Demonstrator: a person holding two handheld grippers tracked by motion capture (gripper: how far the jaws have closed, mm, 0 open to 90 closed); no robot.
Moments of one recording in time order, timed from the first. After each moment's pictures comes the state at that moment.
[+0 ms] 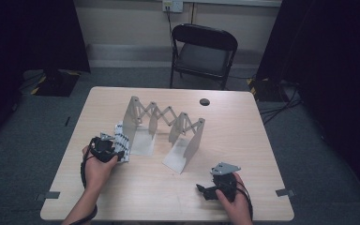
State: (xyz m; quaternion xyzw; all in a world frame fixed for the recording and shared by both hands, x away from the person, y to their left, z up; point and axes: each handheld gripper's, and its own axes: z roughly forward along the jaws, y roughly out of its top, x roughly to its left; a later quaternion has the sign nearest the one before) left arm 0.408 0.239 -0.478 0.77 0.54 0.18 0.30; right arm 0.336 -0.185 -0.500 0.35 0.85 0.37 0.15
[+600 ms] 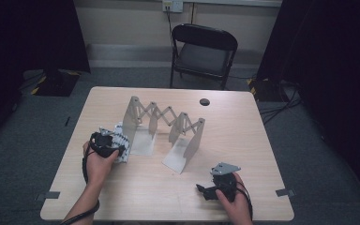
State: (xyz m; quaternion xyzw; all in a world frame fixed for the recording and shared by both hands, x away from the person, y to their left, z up) left arm 0.428 0.238 -0.481 0.76 0.55 0.20 0.30; right arm 0.336 -0.185 -0.500 0.35 0.85 0.37 0.15
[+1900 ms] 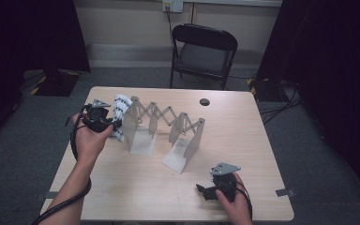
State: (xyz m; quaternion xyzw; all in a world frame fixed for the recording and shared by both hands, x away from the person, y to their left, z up) left arm 0.434 0.233 -0.361 0.76 0.50 0.20 0.35; right arm 0.336 -0.185 -0.500 0.35 0.85 0.37 0.15
